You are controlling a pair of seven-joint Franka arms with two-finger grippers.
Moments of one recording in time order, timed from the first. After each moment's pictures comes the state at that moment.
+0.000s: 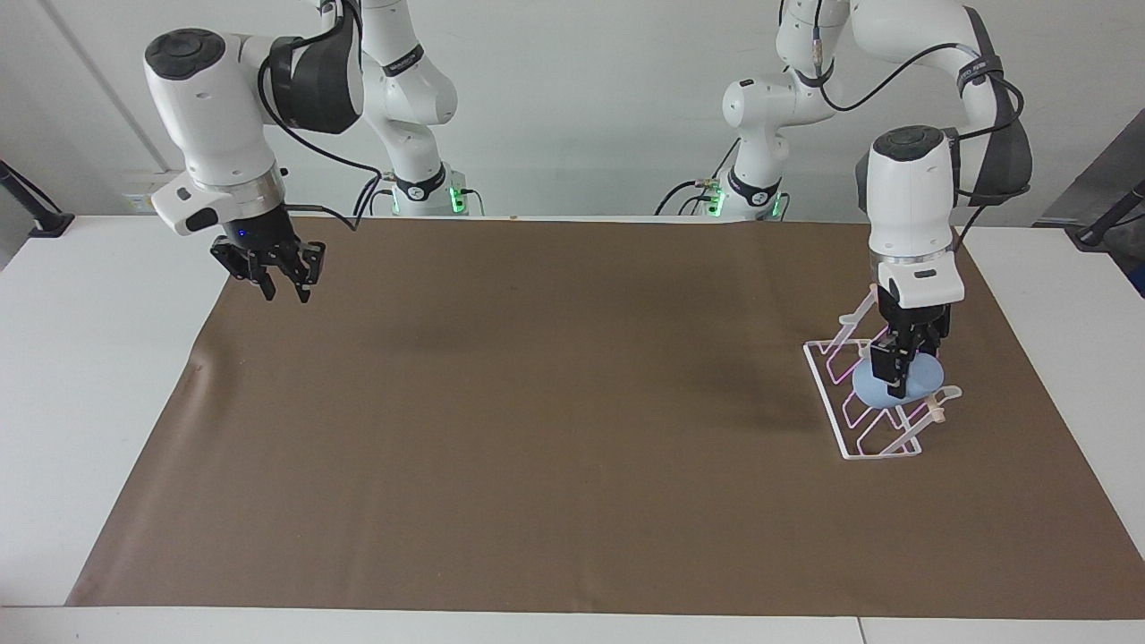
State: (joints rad) left arm 0.11 0.07 -0.22 -2.00 0.52 2.44 -1.01; right arm -0.27 -0.05 0.22 -1.79 -0.09 1.83 -0.01
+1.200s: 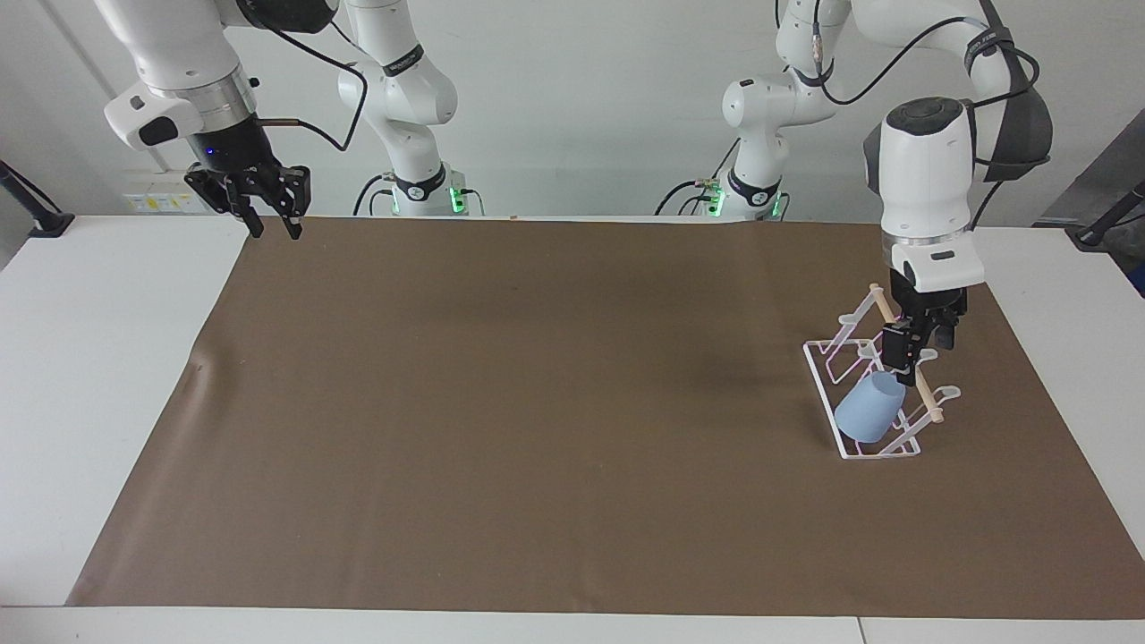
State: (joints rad) left arm 0.11 0.05 -0.24 -1.83 0.42 2.22 -0.89; right arm -0.27 -0.05 0.22 -1.57 -0.02 1.56 -0.01
